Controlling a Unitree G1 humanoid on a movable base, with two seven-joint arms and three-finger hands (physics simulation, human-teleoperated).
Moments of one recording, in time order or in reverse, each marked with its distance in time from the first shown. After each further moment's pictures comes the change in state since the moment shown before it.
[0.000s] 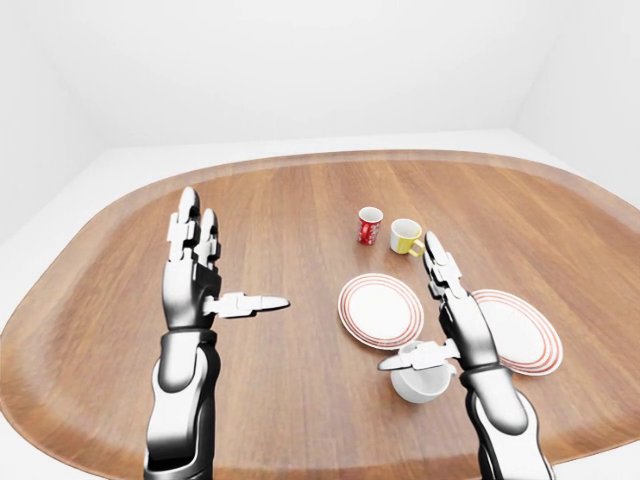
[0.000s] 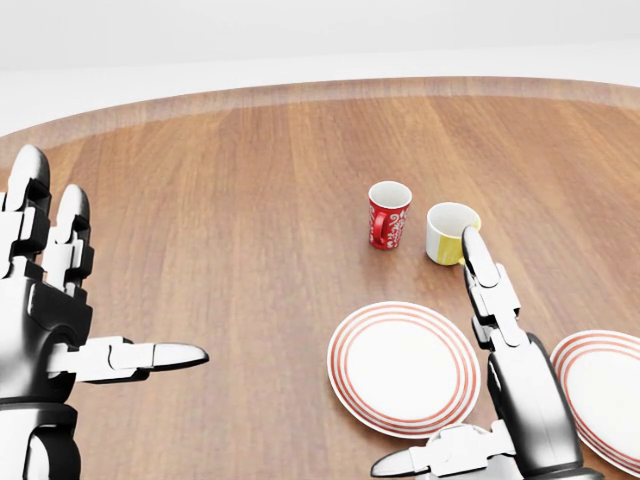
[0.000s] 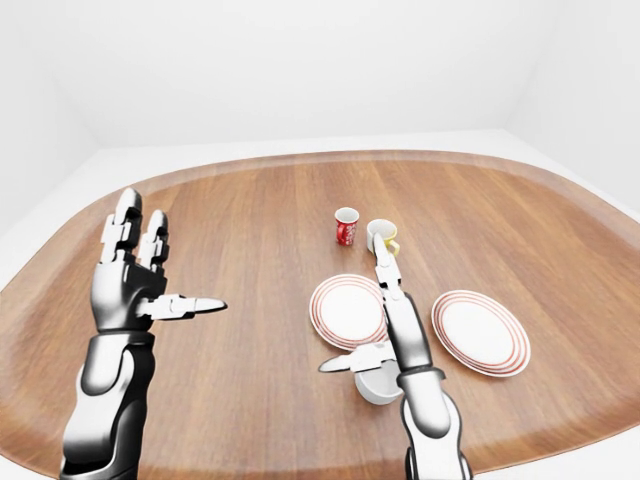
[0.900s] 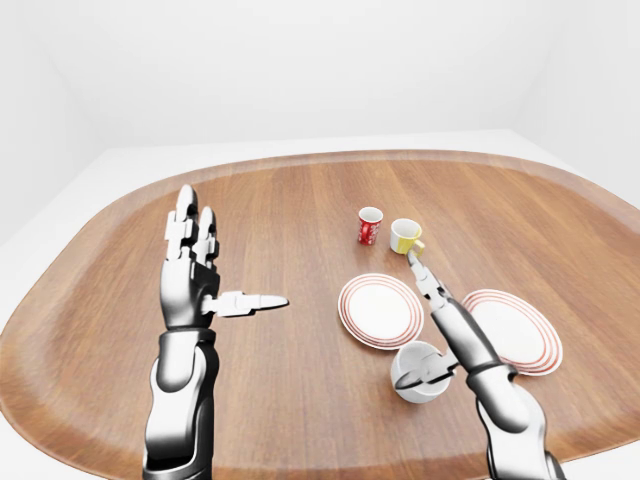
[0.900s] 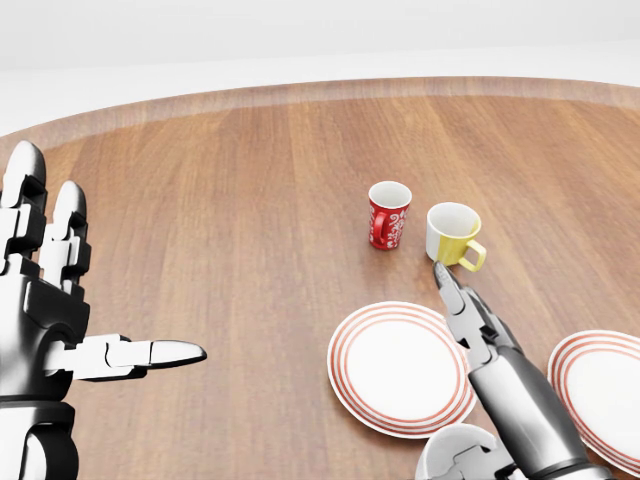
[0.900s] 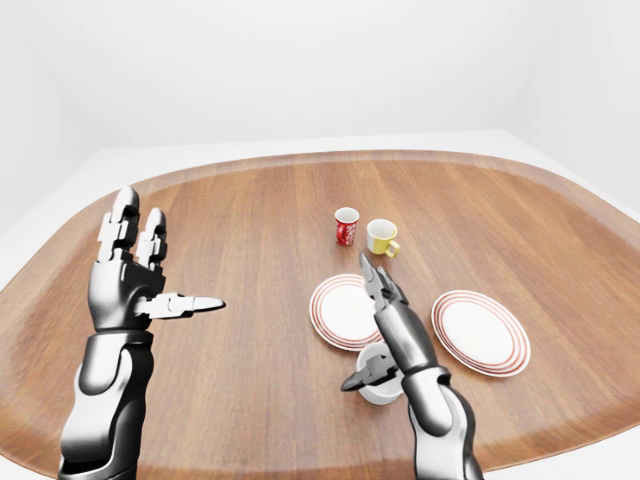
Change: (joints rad) left arm -0.006 0.003 0.005 -0.005 -0.006 0.000 0.001; right arm -0.004 -0.018 -0.053 0.010 -0.378 0.000 0.220
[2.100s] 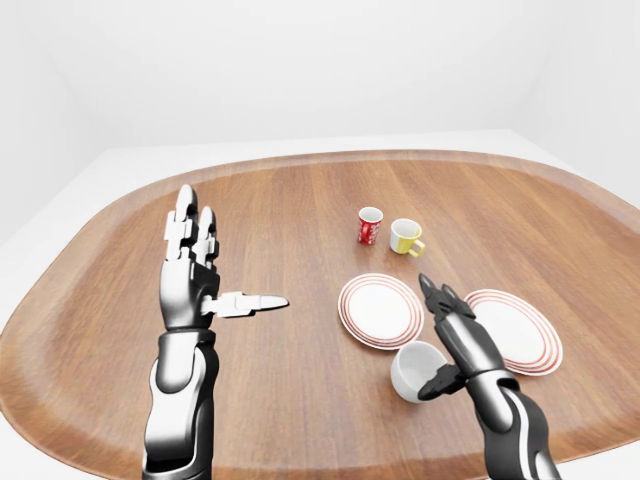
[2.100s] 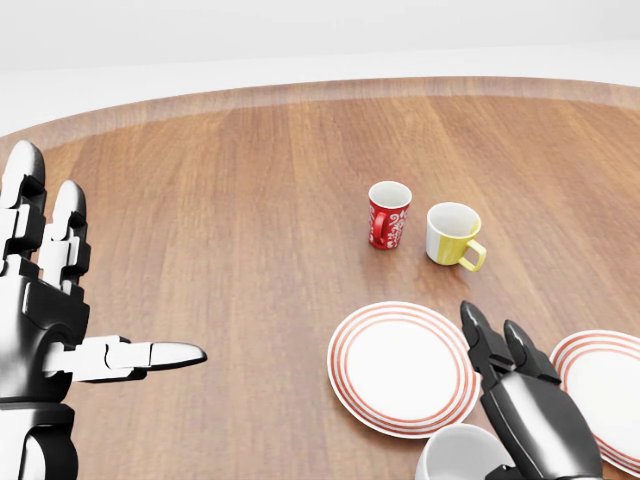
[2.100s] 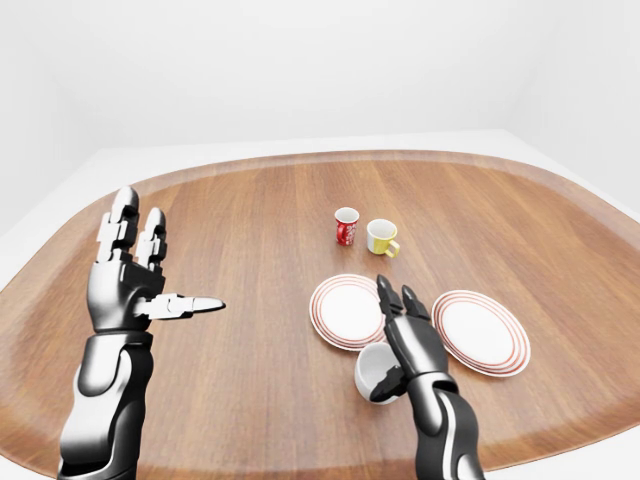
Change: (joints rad) left arm 0.005 -0.002 -0.002 -0.010 0.000 0.000 -0.002; right arm 0.018 -0.009 -0.042 0.140 -0.347 -0.025 -0.035
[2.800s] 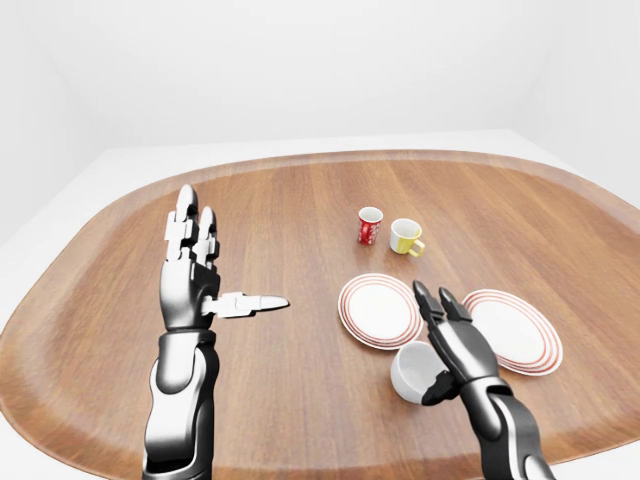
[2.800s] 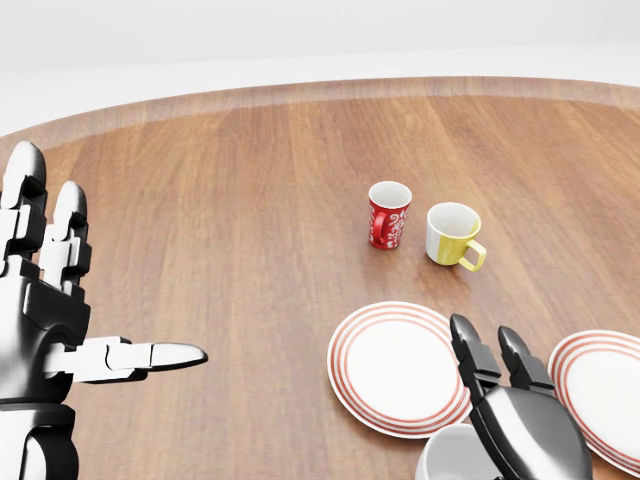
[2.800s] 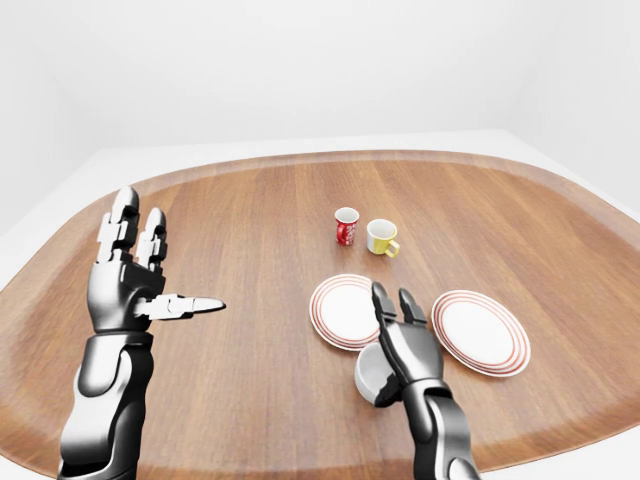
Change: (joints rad) left arm 0.002 -0.001 -0.002 -0.003 0.001 0.000 0.000; right arm 0.027 -0.010 0.022 0.059 -0.138 -0.085 -0.086
